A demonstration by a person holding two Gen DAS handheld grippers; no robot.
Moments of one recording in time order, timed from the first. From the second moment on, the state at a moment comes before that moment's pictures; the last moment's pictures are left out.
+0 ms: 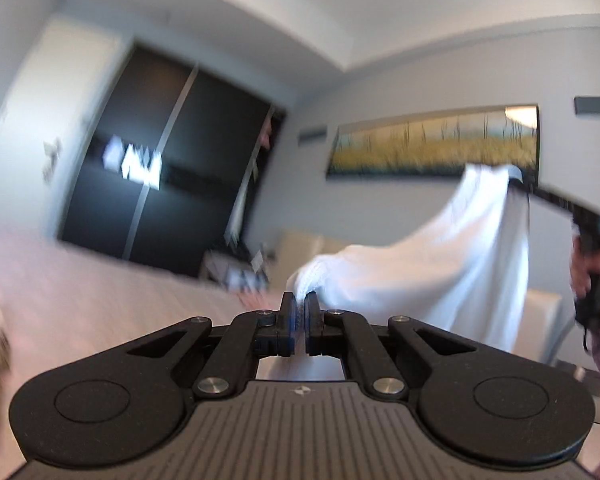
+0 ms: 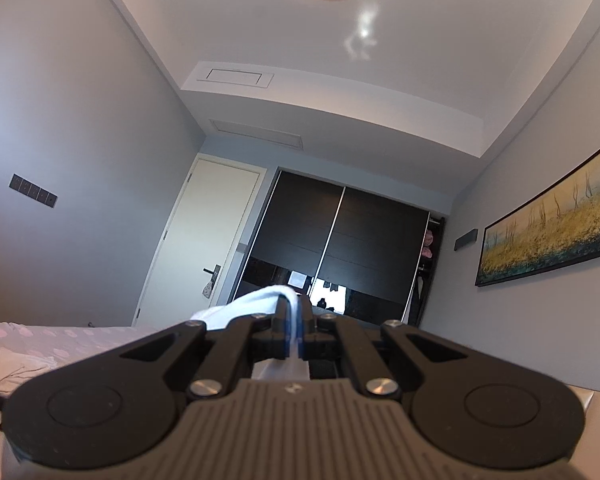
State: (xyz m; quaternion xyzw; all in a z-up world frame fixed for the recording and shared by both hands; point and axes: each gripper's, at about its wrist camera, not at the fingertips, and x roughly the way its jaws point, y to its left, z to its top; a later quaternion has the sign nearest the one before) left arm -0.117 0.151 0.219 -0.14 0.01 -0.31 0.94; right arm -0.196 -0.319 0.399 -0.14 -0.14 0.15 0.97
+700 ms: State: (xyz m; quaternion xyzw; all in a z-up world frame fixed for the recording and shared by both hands) left arm -0.244 0.147 0.372 -0.03 -0.25 -0.25 0.94; right arm -0.284 -0.330 0.433 -0.09 -0.30 0.14 0.94
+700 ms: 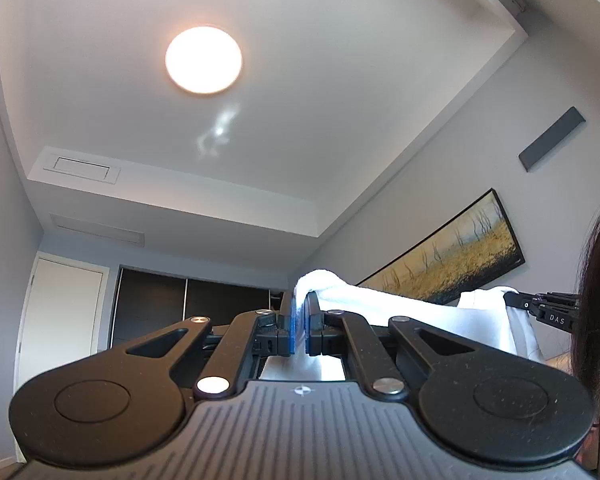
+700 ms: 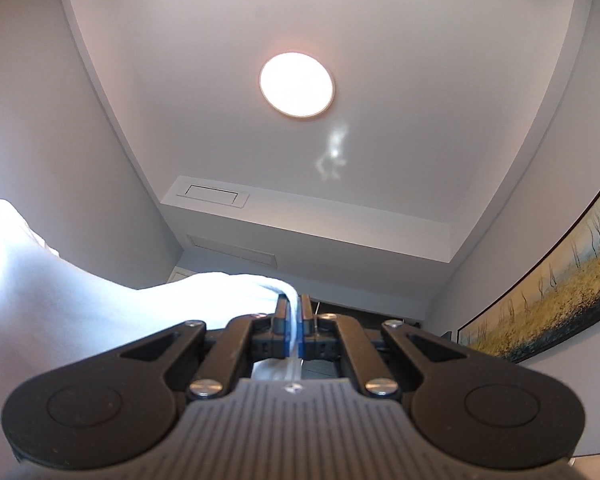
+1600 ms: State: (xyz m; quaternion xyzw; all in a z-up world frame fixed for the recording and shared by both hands) left arm 0.188 0.107 0.216 0.05 0.12 -0.14 0.98; right arm 0.131 -0.239 0.290 -0.09 0.02 0.15 0.98
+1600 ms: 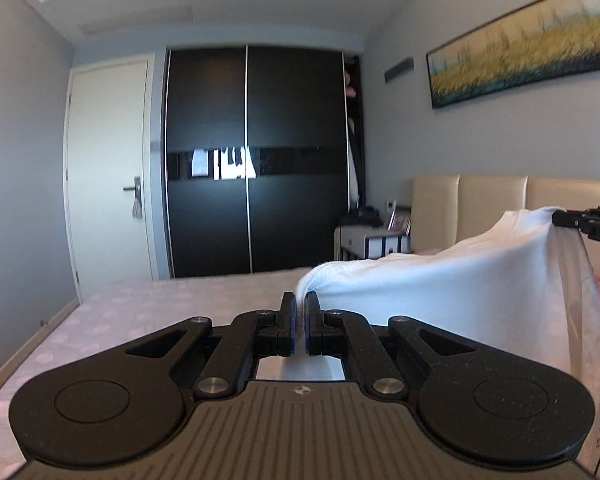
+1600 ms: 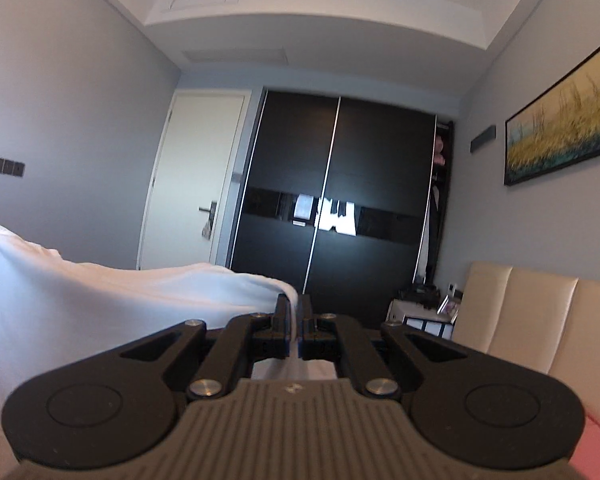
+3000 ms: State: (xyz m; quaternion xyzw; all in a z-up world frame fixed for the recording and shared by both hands) left arm 0.283 0.121 0.005 0.07 0.42 -0.10 0.90; right arm 0.284 -0.217 0.024 -0.06 0.38 0.15 0.91
